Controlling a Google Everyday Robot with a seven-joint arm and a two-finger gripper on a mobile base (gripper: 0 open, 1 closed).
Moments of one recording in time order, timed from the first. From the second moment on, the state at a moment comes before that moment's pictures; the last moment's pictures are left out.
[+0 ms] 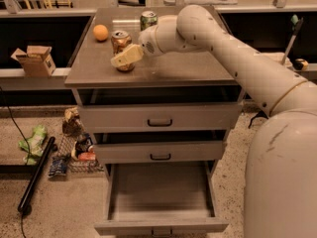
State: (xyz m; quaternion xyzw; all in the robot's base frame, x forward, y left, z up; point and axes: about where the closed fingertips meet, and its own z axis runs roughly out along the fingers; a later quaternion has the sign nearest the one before) arm 0.768 0.094 0.869 -0.45 0.71 0.27 0.47
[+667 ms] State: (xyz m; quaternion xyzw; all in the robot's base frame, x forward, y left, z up) arm 0.774 0.103 0.872 -0.45 0.70 0.28 0.48
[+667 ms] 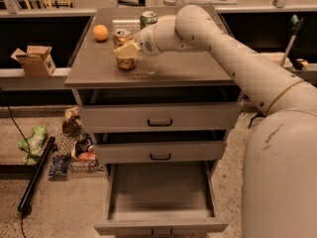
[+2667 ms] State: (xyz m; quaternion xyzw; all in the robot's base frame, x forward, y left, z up) arm 0.658 -0.011 0.908 -0.51 0.65 0.29 0.48
